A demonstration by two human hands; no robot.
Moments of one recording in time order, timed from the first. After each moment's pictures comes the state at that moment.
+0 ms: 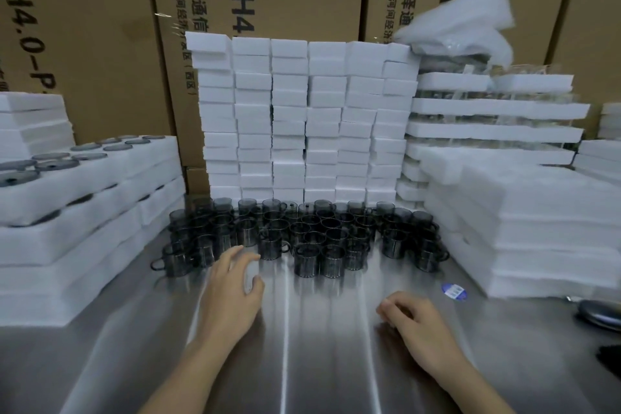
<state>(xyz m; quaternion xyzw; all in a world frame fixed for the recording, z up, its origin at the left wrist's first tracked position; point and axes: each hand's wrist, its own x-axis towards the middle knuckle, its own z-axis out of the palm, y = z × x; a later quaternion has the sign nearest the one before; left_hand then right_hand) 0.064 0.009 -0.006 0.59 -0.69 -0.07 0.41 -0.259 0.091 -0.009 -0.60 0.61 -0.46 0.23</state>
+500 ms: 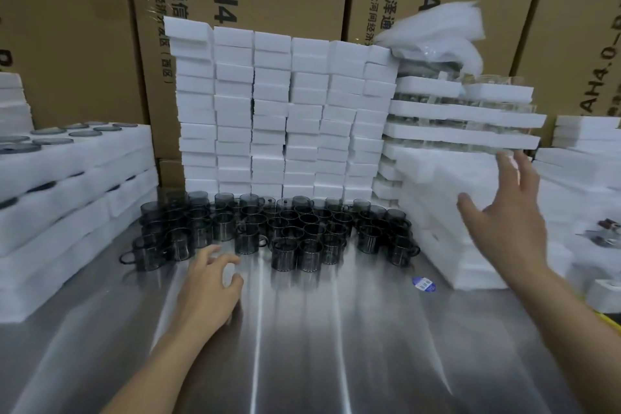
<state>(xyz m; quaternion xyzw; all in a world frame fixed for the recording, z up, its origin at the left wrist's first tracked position) 0.064 -0.002 -0.014 0.60 -0.69 -0.11 0.38 -0.348 0.116 0.152 -0.49 0.72 -0.46 -0.17</state>
